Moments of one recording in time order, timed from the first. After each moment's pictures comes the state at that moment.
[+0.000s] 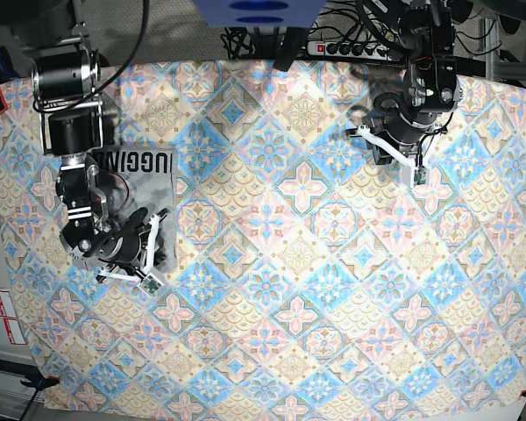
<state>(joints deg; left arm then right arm) 22.3 -7.8 -7.6 106.6 -20.1 -2.1 47.4 19.6 17.6 -7.3 63.7 -1.3 41.1 -33.5</state>
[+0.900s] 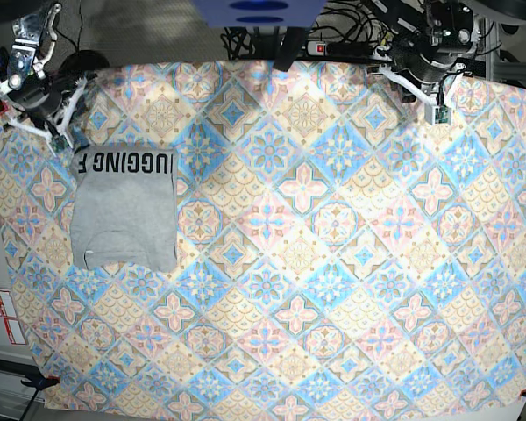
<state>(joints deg) 42.3 -10.0 -13.2 115.9 -20.1 -2.1 46.4 -28.9 15.6 30.0 105.8 3.3 41.2 -51.4</state>
